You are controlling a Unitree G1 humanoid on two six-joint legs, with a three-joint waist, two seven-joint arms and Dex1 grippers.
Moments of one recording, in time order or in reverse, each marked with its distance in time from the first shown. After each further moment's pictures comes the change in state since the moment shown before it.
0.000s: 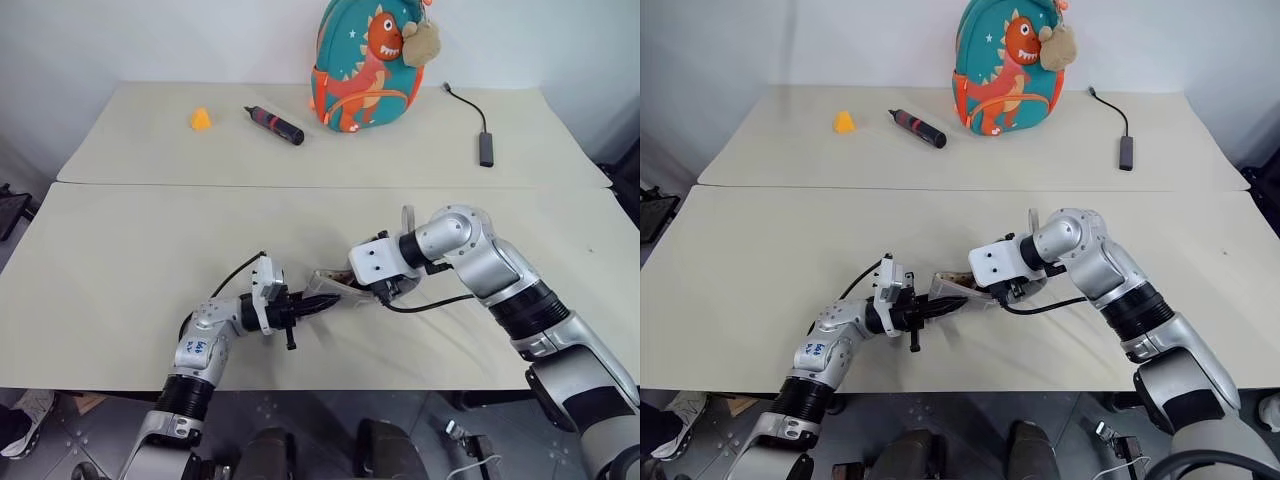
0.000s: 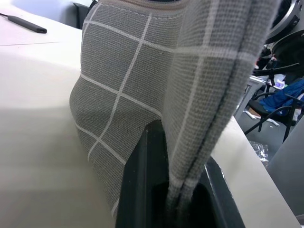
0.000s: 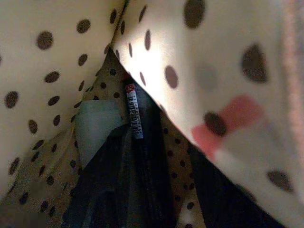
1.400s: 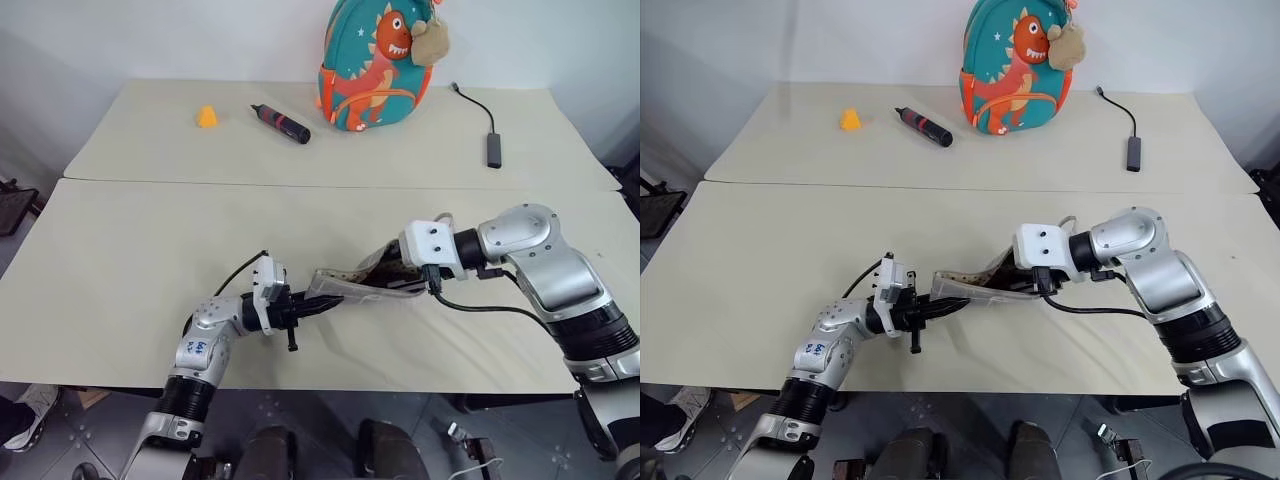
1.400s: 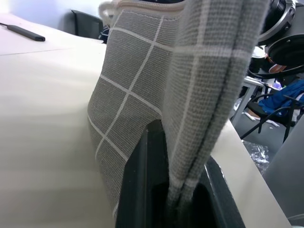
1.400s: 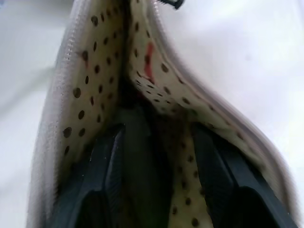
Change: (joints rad) left arm 0.007 0.003 -0.005 -0.038 -0.007 0.003 -0.011; right arm 0.133 -0.181 -0.177 -0.202 0.355 0.179 0.018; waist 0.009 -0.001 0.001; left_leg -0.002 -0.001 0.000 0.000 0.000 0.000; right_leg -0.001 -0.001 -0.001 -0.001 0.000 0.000
